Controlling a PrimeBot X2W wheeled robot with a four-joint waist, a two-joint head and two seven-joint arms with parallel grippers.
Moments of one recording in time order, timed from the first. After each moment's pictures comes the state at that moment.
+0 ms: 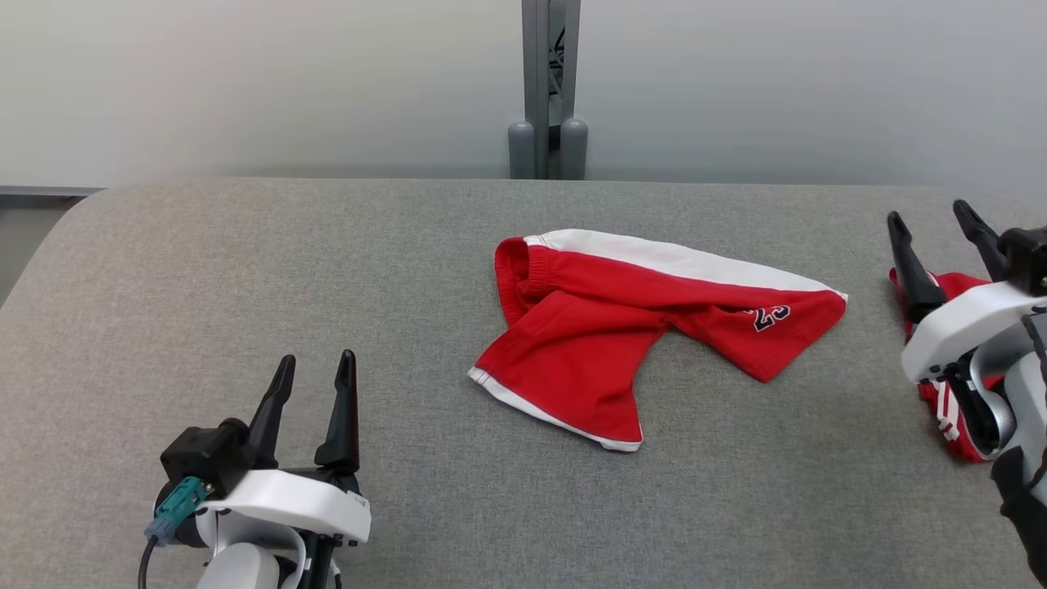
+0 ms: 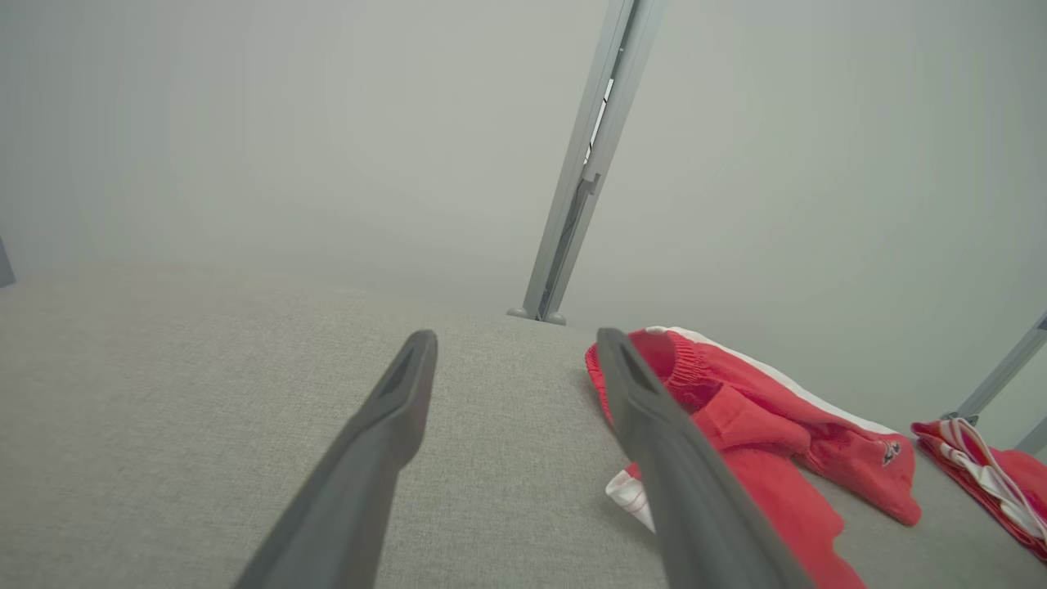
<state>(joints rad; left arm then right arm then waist) -0.17 0.05 -0.12 0.36 -0.40 -0.05 -0.26 -0.68 -0.34 0.30 0.87 0.33 0.13 -0.26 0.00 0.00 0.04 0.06</state>
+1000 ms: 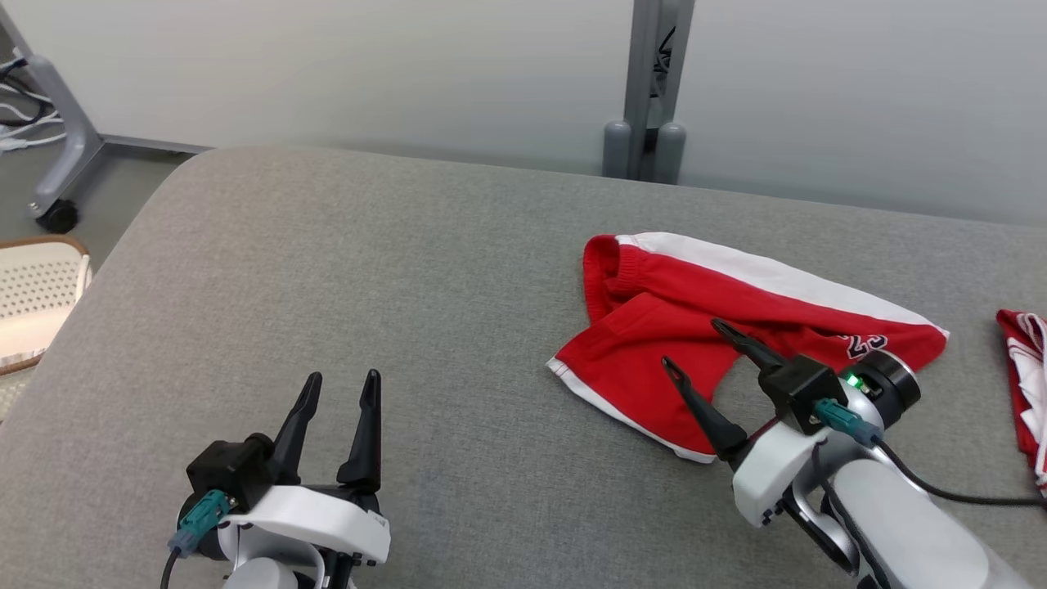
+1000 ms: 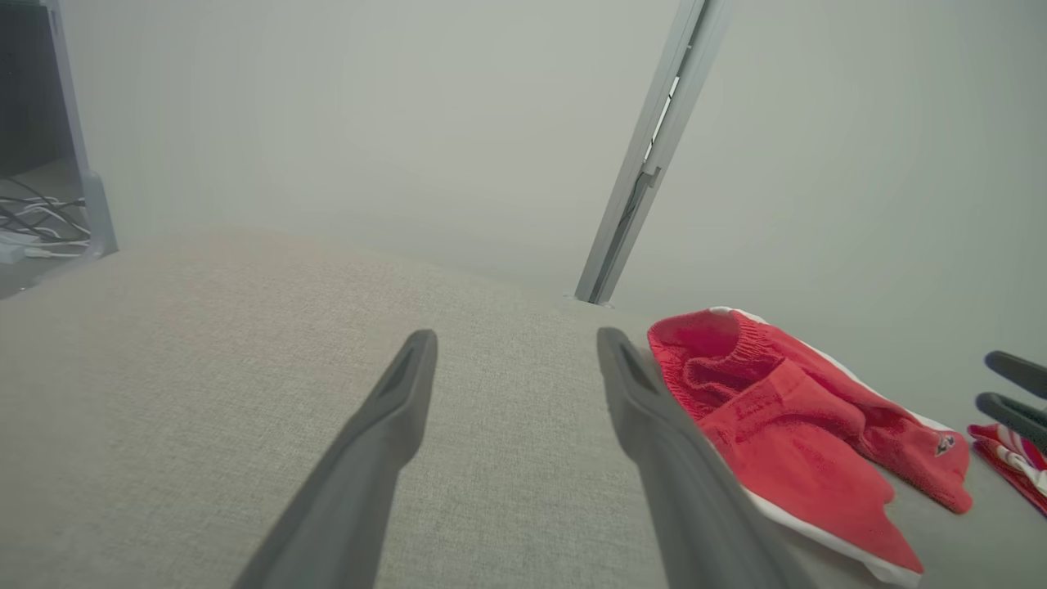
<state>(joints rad) -0.14 0.05 -0.17 0.36 -0.41 -0.06 -0.26 -0.43 -0.24 0.57 0.49 0.20 0.13 -0.23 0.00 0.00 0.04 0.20</state>
